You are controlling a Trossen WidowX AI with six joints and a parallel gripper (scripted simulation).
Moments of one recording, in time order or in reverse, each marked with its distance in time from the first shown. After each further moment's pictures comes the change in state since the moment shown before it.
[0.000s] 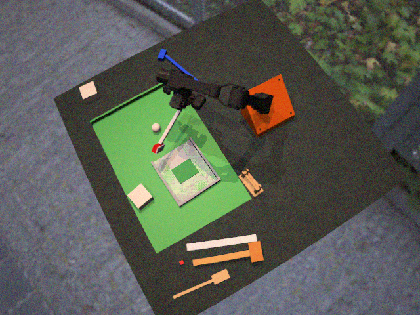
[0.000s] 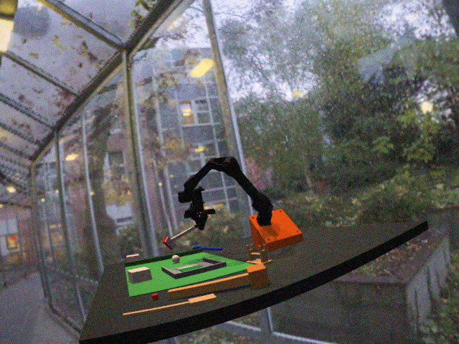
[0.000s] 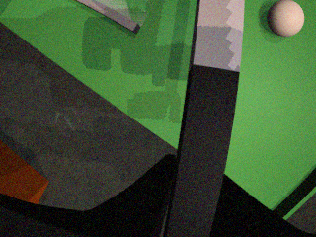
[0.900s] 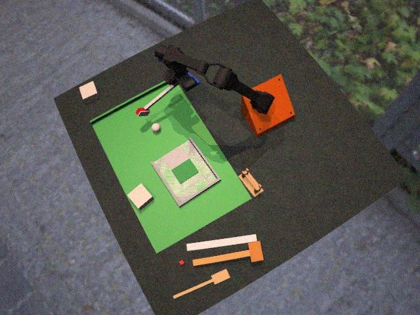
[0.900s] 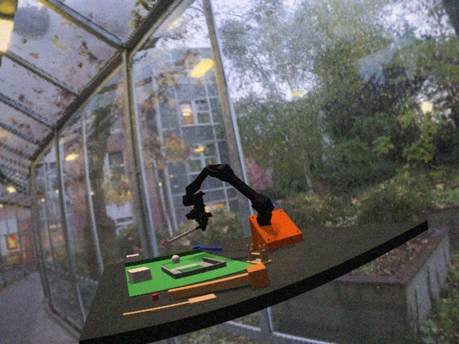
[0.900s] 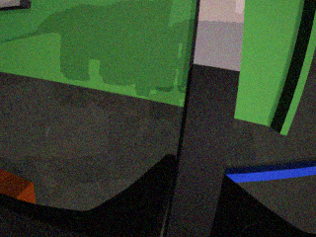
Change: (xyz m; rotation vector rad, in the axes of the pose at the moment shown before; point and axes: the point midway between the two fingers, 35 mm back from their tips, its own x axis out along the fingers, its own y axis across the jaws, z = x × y) arm 0.010 -0.083 -0.096 0.426 0.044 -0.013
